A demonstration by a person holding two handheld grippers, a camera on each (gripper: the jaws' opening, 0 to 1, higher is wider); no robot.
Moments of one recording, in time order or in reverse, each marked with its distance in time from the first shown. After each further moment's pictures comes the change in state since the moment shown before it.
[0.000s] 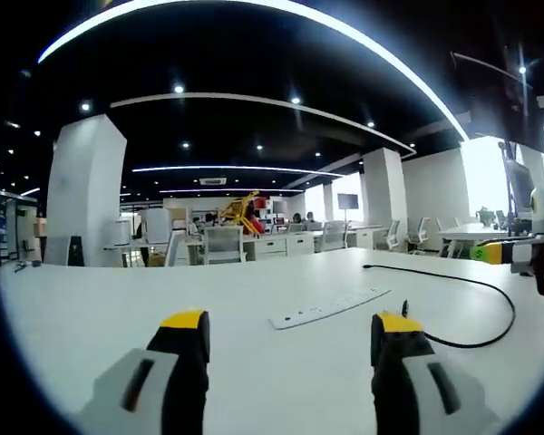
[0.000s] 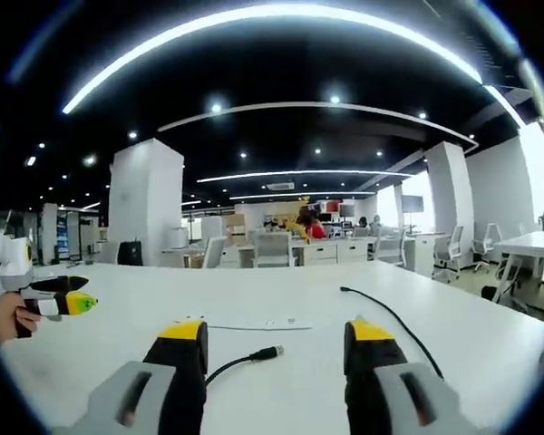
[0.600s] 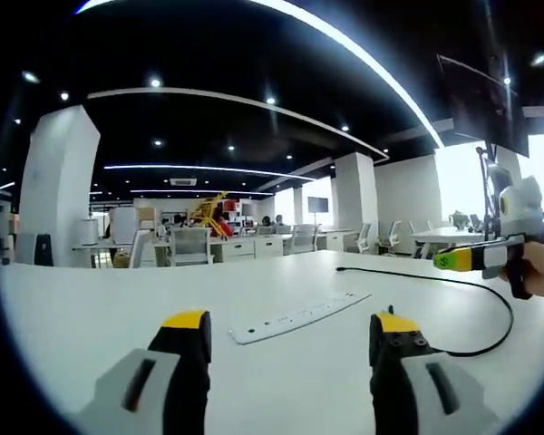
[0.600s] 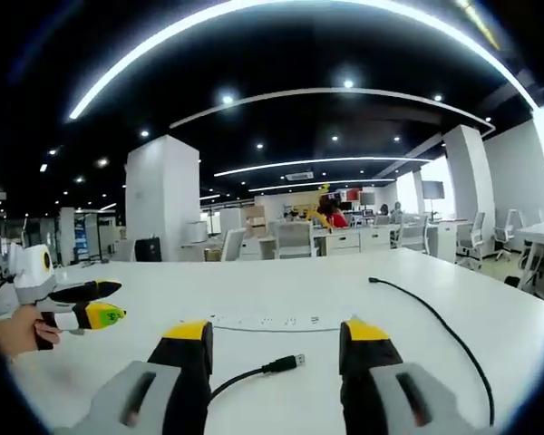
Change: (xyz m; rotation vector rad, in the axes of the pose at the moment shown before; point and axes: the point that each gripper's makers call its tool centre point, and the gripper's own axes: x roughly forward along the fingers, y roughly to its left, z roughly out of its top) left arm 0.076 -0.046 -0.015 -0.011 -0.011 -0.170; right arm 0.070 0.001 -0.017 0.040 0.045 0.102
